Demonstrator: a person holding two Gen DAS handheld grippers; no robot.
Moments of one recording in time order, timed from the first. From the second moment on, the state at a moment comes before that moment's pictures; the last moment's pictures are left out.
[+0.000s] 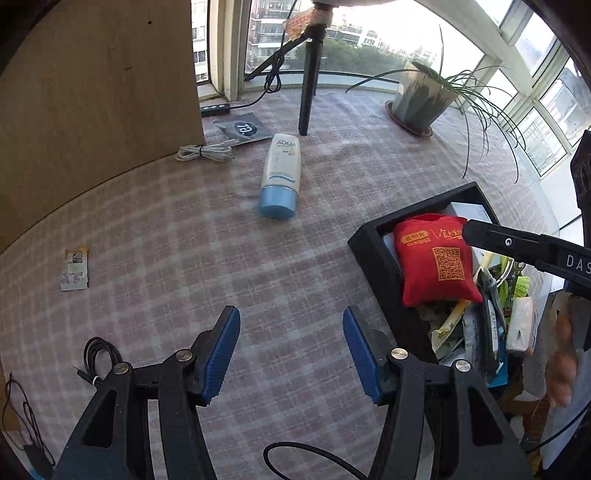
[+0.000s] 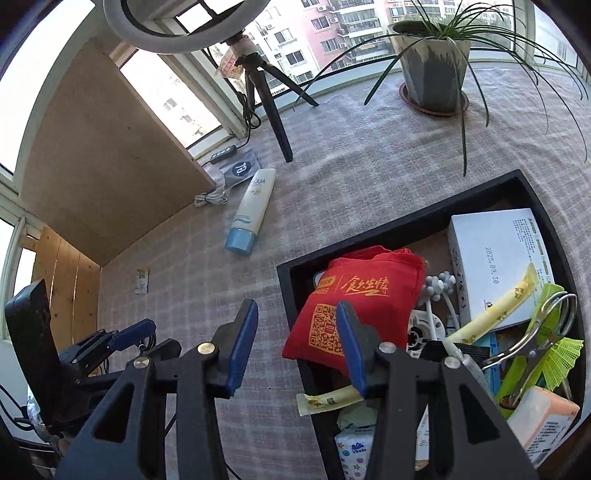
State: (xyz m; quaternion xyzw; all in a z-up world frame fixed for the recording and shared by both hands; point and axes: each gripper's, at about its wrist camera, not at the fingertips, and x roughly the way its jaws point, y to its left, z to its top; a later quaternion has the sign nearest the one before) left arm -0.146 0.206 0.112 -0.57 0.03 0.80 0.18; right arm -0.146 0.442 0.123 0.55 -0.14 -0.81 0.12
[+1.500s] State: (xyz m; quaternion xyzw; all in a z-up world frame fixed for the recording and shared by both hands) left arm -0.321 -0.009 -0.009 -0.64 -0.02 0.77 0.03; right arm -0.367 0.199 0.024 0.55 0.18 -0.75 0.32
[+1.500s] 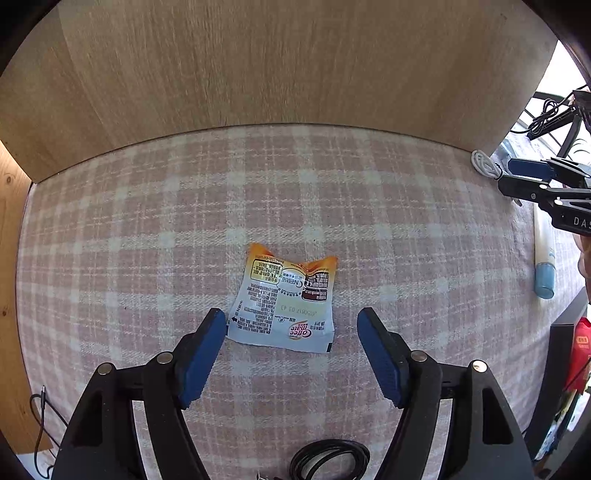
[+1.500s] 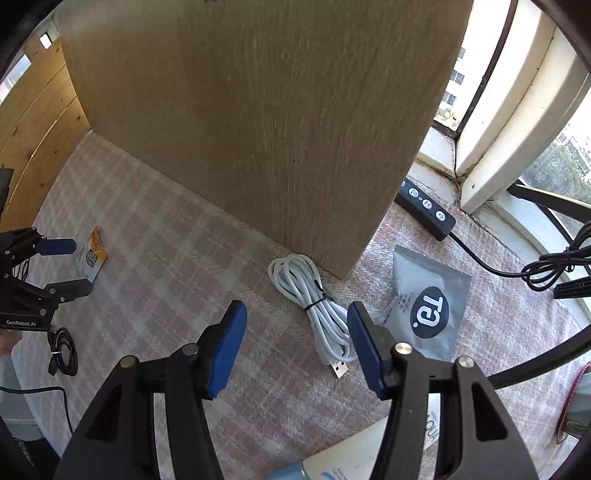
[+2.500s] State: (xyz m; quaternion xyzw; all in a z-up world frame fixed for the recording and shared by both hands) left arm -0.380 0.048 -0.069 -0.62 0.01 0.78 0.02; right arm -0.380 0.209 0.027 0.60 0.07 -0.75 0.28
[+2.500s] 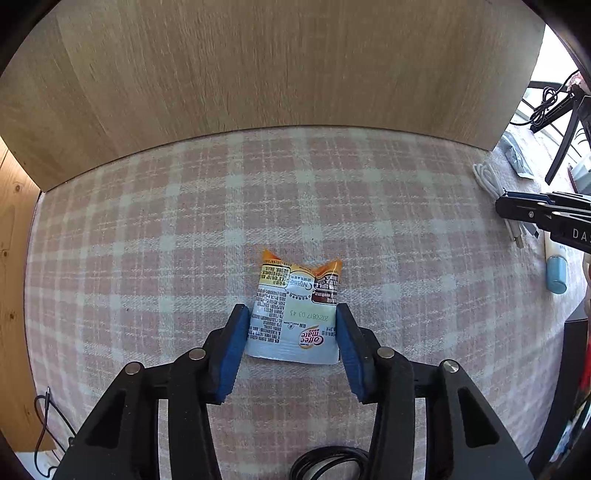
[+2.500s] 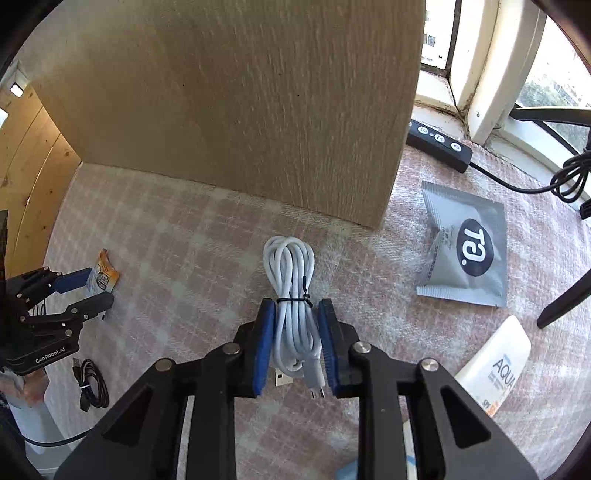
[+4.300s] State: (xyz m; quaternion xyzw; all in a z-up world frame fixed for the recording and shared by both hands) left arm -0.121 0.404 0.135 -0.53 0.13 0.77 0.34; right arm -0.066 0.575 0.120 0.53 -0.17 -0.83 -0.01
